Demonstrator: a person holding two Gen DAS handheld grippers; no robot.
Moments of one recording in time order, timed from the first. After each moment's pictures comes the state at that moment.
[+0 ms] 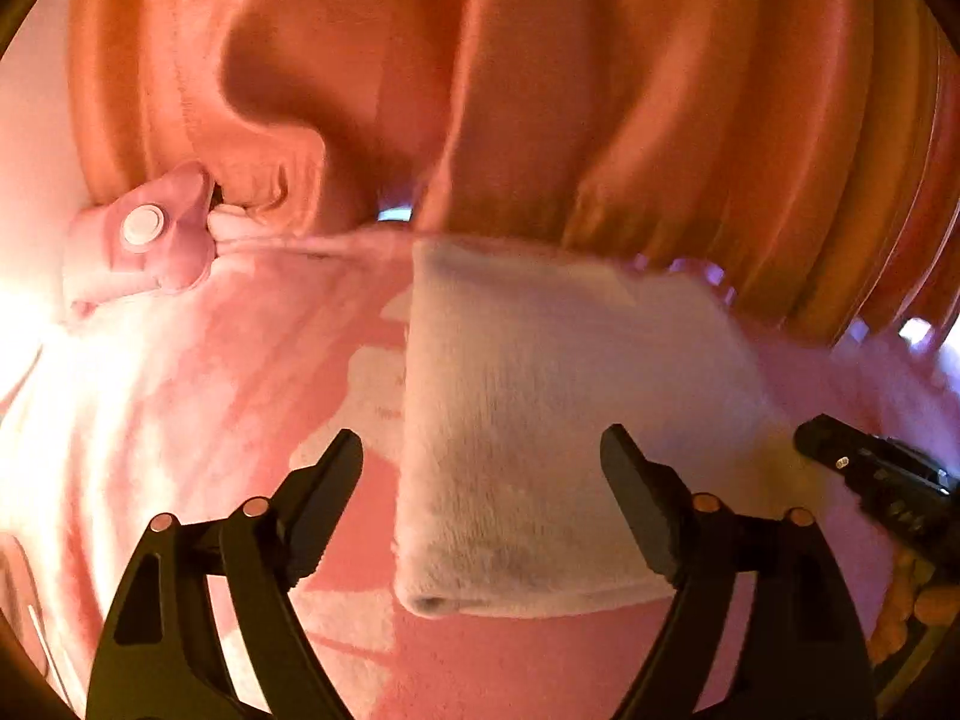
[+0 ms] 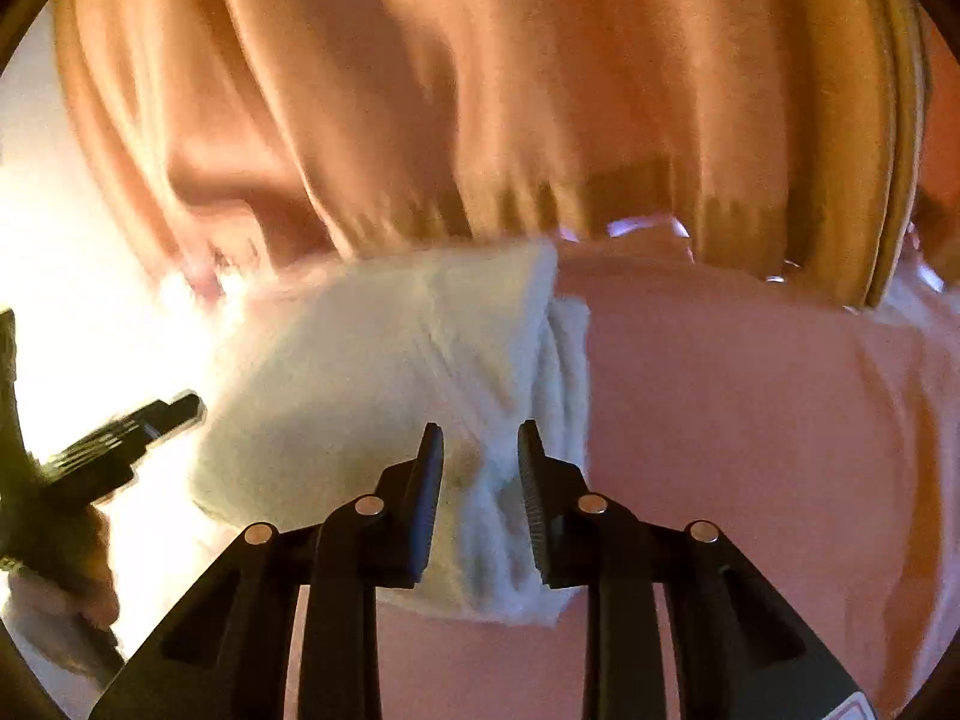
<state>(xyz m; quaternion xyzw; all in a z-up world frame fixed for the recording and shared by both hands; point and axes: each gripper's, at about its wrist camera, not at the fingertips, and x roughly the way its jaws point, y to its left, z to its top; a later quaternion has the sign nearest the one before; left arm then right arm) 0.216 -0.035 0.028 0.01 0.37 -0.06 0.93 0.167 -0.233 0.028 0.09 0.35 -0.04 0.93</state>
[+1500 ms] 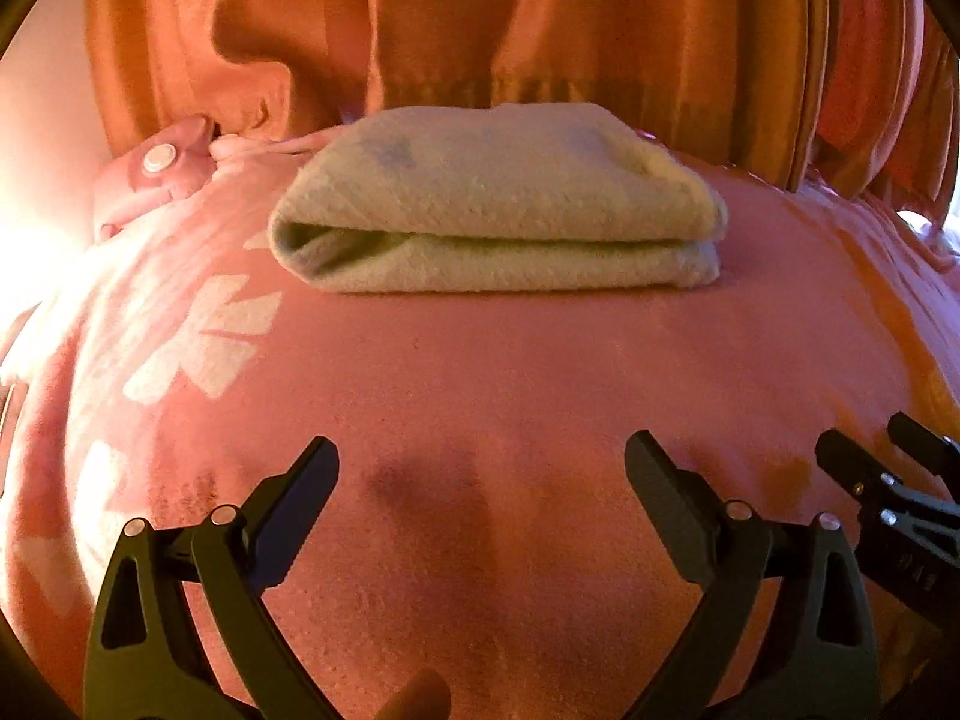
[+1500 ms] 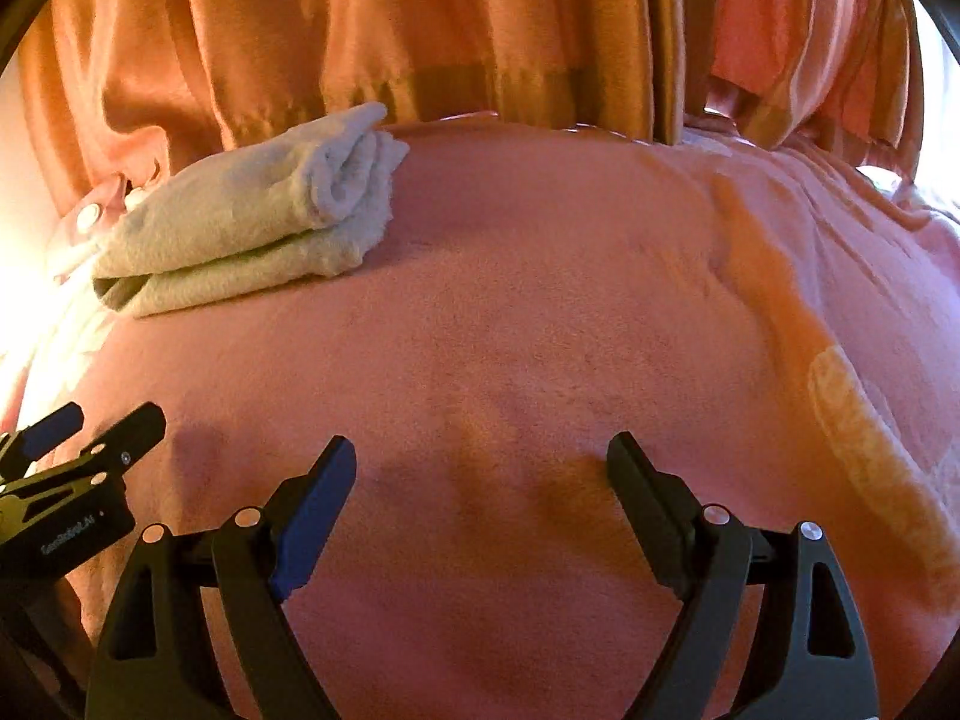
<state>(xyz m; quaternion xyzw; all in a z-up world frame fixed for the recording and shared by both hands) 0.072 -0.100 -0.042 0.06 0.38 -0.04 0.92 -0.004 -0.247 -0.045 0.11 0.34 -0.17 0.92</state>
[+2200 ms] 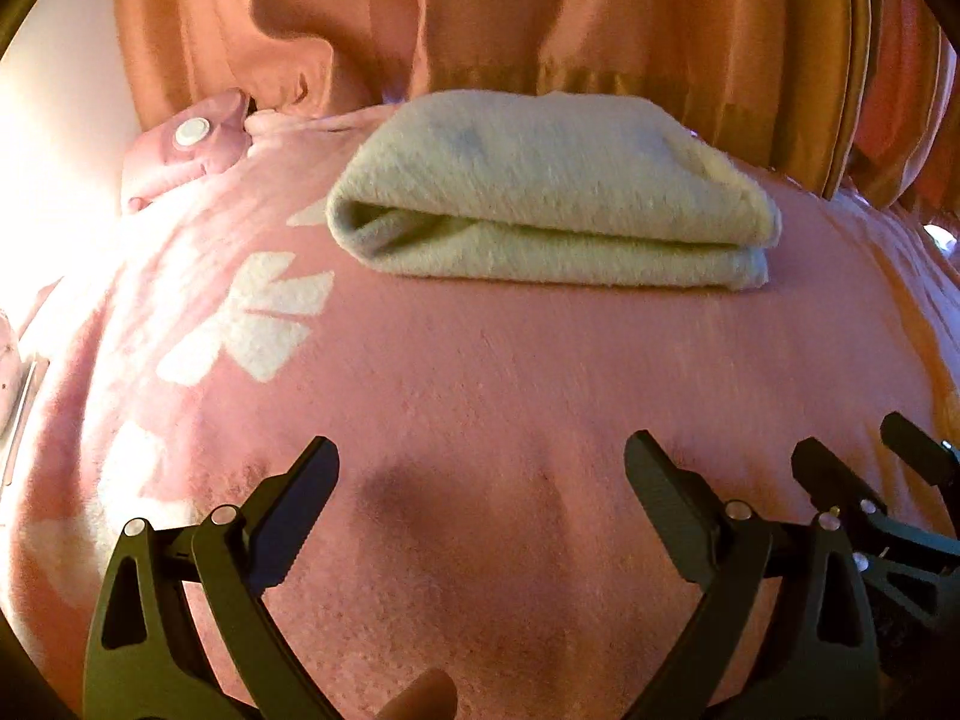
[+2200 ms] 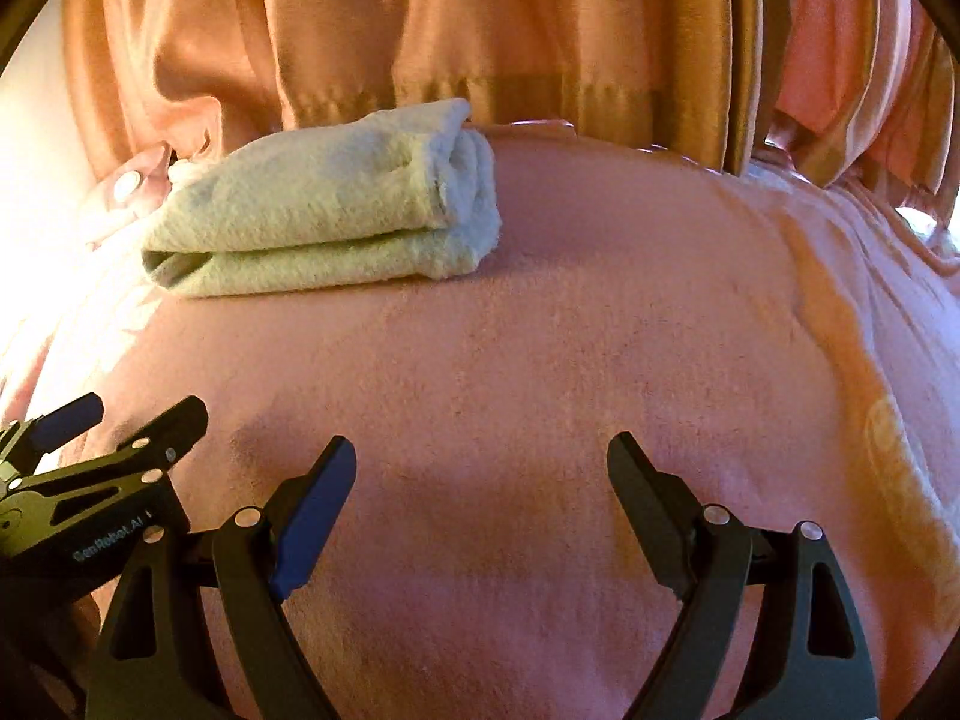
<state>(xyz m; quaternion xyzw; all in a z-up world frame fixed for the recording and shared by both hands) 0.076 -0.081 -0.041 0.05 0.41 -0.01 0.91 0.019 -0.206 -0.037 0.08 0.35 -0.14 0.92</state>
